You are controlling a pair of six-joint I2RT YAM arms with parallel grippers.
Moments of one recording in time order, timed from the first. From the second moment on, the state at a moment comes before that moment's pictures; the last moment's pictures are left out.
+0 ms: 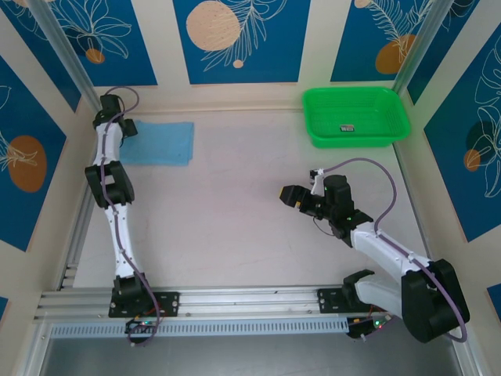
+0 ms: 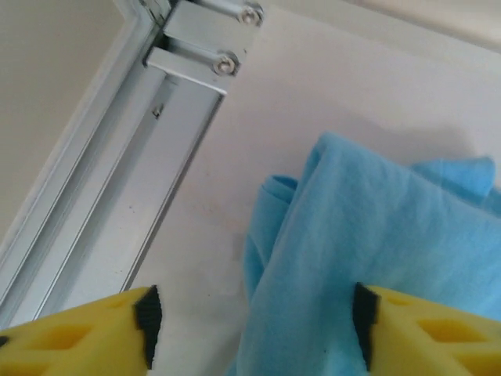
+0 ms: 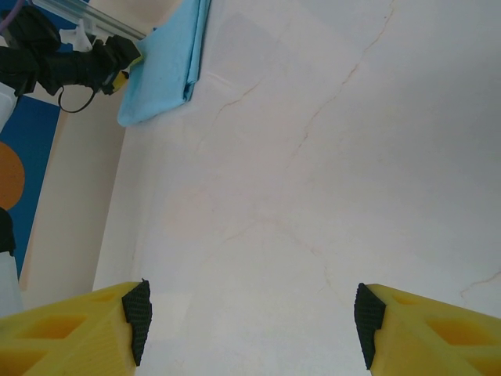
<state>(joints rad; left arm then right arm) 0.25 2.76 2.65 -0.78 -0.15 -0.13 0.35 1.09 0.48 0.08 -0.43 0.77</state>
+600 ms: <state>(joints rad) 0.07 2.13 2.18 -0.69 -0.45 -0.26 0.30 0.82 0.47 -0.11 -0.18 0.77</state>
